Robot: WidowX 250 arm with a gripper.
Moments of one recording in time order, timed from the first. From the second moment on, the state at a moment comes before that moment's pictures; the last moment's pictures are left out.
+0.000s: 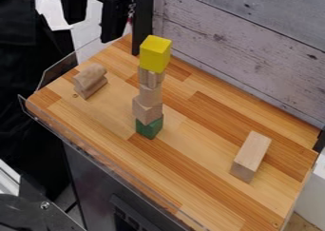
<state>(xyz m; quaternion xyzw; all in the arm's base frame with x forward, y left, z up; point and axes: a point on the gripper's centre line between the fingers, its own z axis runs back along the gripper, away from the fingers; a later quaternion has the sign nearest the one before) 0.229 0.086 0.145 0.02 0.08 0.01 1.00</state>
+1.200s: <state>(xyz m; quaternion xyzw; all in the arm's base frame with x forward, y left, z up) 0.258 0.038 0.171 -0.01 0.07 0.00 1.00</state>
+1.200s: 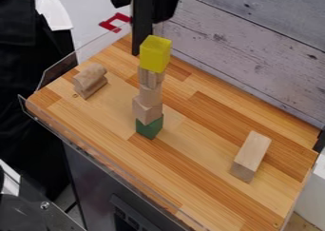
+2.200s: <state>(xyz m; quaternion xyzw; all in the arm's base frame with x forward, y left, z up) 0.266 0.033 0.133 -0.03 0.09 0.08 0.99</state>
